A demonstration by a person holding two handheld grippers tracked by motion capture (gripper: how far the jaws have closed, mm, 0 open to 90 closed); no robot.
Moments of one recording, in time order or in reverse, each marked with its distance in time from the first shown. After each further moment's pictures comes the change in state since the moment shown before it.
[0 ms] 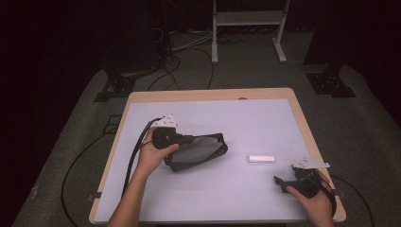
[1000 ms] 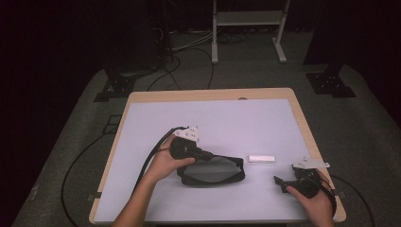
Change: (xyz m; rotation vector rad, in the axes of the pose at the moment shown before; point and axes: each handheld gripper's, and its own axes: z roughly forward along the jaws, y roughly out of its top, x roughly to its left) left arm -0.043 0.012 0.036 0.113 -0.245 0.139; right arm 0.000 0.000 0.000 0.000 0.002 0.003
